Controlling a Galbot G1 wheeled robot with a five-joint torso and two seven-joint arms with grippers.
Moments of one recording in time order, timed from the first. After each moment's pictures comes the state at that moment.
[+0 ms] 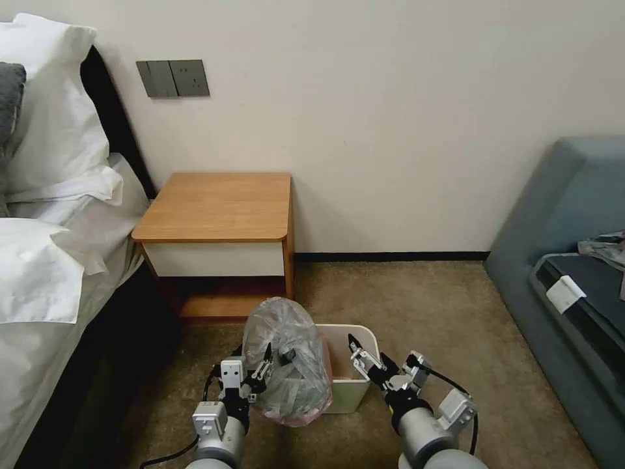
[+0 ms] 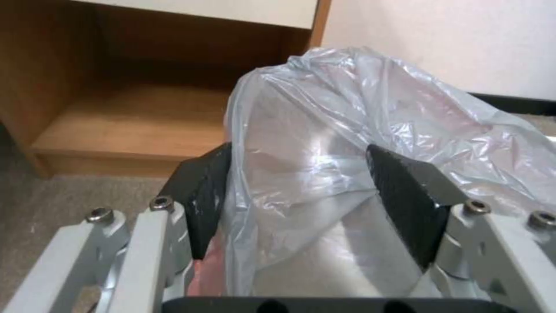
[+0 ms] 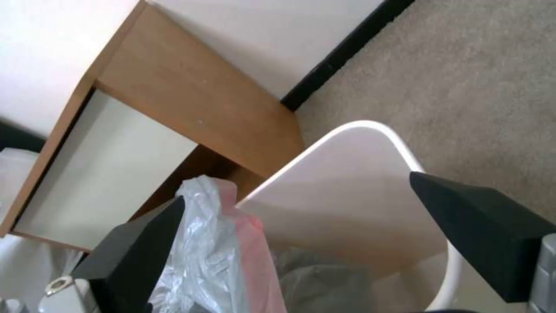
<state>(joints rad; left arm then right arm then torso) 1.68 -1.42 -0.32 -2.12 -0.19 0.18 -0.17 -1.67 1.32 0.23 2.26 0.86 -0.19 0.37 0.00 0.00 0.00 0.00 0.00</state>
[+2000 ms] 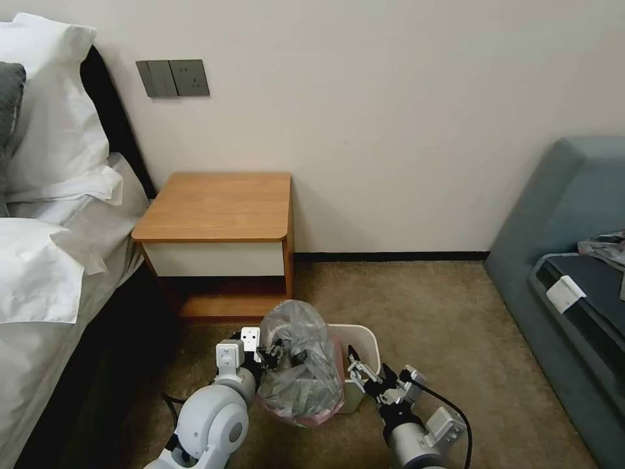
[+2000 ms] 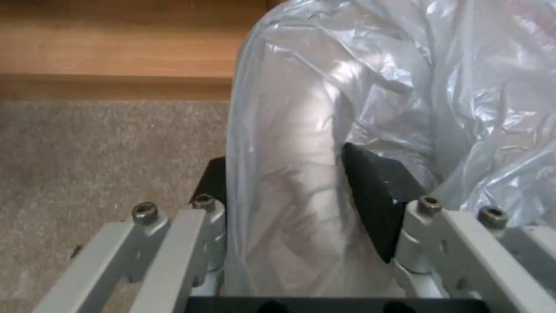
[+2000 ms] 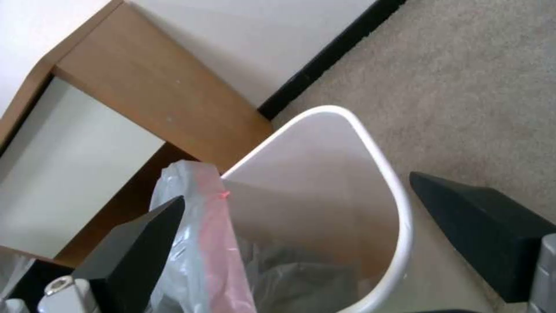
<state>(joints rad) 1.36 -1.26 -0.22 -2.09 -0.59 0.70 -0.44 -1.70 1.39 0.20 2.18 0.70 -0.11 0.34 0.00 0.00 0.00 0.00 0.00</state>
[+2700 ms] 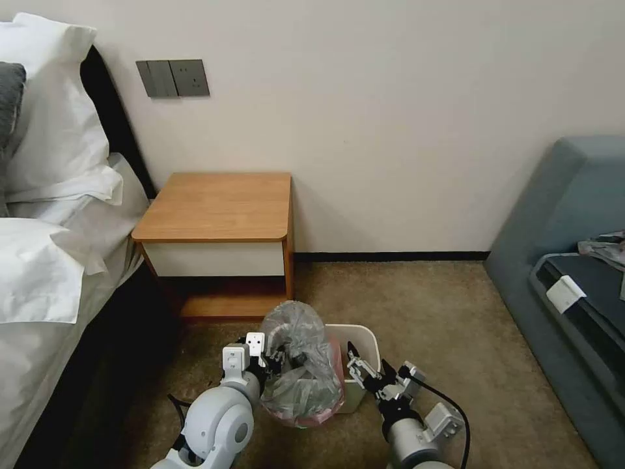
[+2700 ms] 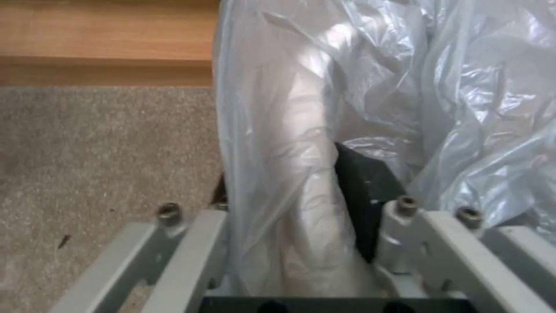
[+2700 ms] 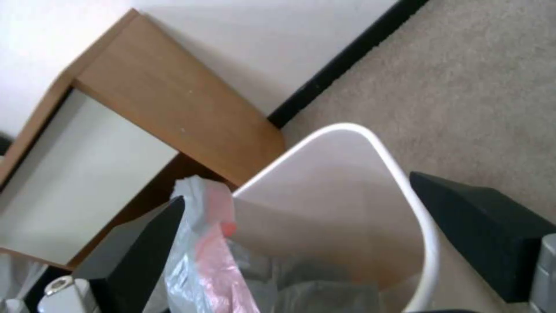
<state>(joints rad) 1.36 -1.27 -0.20 -2.06 -0.58 0.70 -0.45 -1.69 1.39 0.20 2.19 0.70 -0.10 0.34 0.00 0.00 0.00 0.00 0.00</state>
